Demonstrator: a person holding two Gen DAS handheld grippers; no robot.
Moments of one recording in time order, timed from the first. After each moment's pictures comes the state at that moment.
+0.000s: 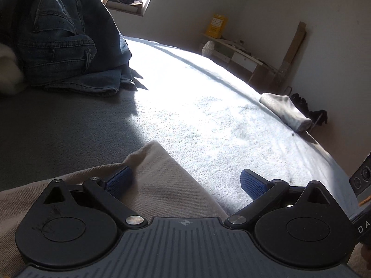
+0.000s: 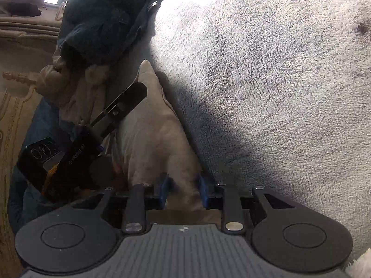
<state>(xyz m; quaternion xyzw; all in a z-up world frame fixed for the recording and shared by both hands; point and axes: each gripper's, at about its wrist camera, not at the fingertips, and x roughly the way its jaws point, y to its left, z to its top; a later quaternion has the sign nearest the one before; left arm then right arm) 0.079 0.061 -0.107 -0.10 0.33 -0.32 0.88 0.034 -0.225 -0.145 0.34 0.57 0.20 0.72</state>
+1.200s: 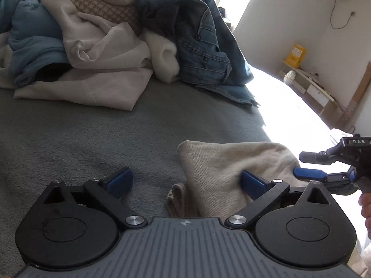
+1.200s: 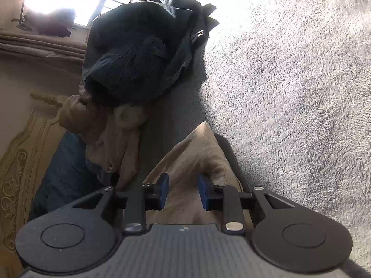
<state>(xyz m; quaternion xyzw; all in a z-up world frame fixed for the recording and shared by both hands) 0.044 0.210 -0.112 -0.15 0.34 -0.11 0.92 0.132 -0.173 -0.152 0.42 0.48 0.24 0.73</state>
